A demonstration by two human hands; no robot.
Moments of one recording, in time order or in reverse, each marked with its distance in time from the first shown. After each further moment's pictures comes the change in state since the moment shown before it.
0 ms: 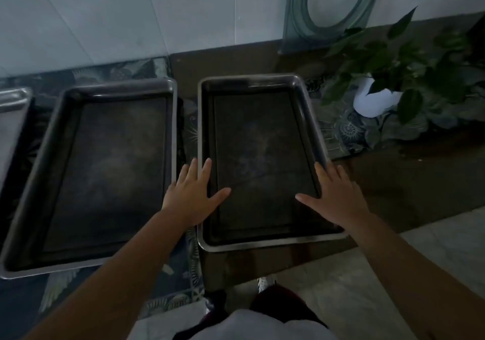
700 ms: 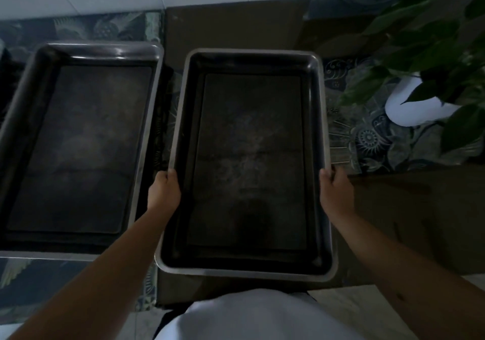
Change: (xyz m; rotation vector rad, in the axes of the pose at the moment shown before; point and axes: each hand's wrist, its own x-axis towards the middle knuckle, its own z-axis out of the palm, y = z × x) left_hand 0.089 0.014 0.065 -0.740 0.248 -0.814; right_hand 0.146 0.067 0.039 0.733 0.169 0.213
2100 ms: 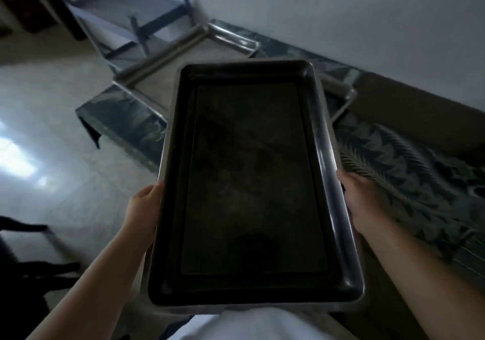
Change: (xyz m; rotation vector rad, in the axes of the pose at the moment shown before) left_hand -0.210 -0.242 -0.226 -0.801 0.513 -0.294; right_hand -0.182 -0.210 0.094 0.176 -0.616 -0.240
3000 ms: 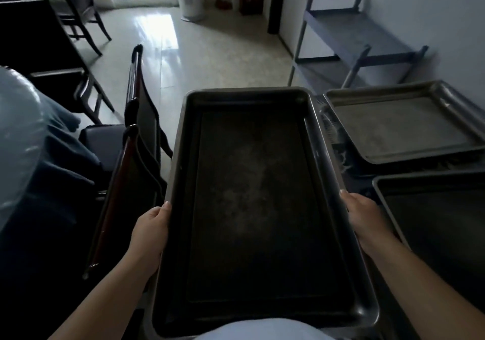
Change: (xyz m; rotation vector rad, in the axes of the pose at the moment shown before) left_hand -0.009 -0.151 -0.346 -0.354 0.515 -0.258; right_hand -0.136 -0.078 0.421 -0.440 -0.615 -0.324
